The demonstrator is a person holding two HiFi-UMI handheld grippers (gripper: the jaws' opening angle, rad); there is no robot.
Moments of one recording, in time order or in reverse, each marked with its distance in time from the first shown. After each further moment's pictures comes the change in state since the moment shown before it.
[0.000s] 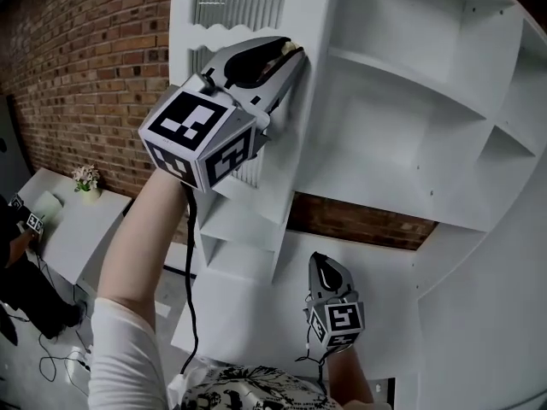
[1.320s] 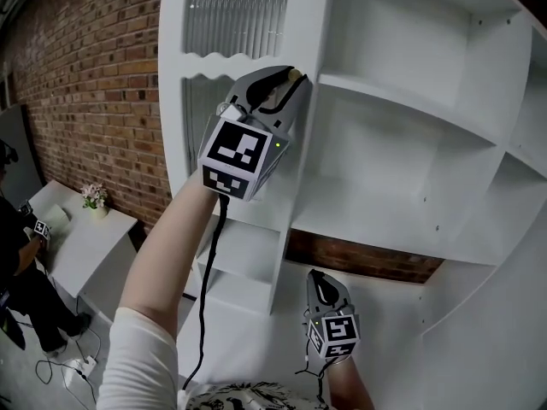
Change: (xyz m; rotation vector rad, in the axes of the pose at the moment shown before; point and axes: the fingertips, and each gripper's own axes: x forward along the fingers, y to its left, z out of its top) left arm 0.076 0.017 -0.068 0.231 0.064 0.159; right arm 0.054 -0.049 -0.021 0.011 -0.003 0.071
